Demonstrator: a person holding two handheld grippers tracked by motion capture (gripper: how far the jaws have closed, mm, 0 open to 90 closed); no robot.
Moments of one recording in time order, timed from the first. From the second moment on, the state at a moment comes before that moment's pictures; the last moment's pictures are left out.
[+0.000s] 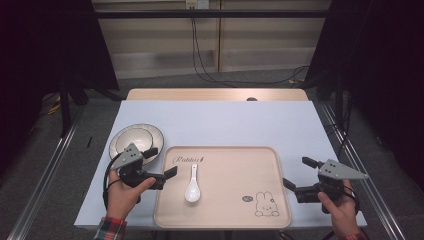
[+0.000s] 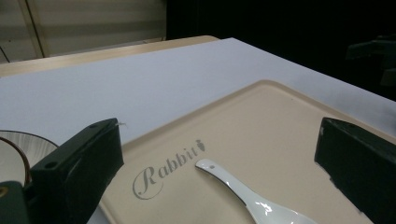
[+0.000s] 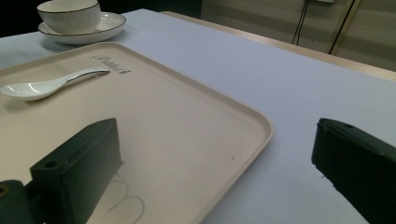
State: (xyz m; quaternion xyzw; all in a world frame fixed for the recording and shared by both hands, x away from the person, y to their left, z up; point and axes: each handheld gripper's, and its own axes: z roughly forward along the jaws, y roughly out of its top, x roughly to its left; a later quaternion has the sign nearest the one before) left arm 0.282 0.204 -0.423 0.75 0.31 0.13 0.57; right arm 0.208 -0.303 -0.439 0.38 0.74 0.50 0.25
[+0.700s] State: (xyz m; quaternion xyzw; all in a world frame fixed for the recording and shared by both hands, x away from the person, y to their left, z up) left arm 0.280 0.225 -0.419 0.75 0.32 0.16 0.56; right arm 0.207 -0.314 -0.436 0.39 0.73 0.51 0.25
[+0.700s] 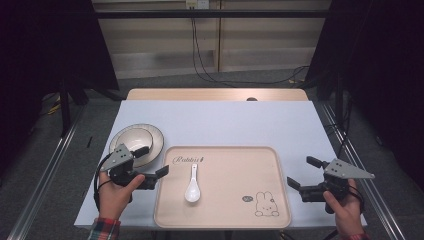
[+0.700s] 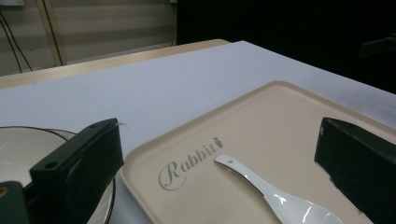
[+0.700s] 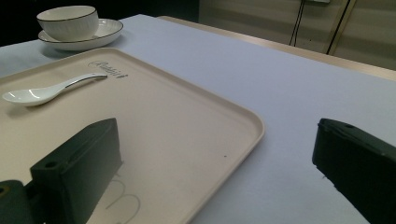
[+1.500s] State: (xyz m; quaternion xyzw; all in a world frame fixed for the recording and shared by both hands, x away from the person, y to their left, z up) left arm 0.277 0.253 -0.418 0.74 0.32 0.18 0.56; right arm 0.207 -0.329 -0.438 0.40 0.72 0.51 0.25
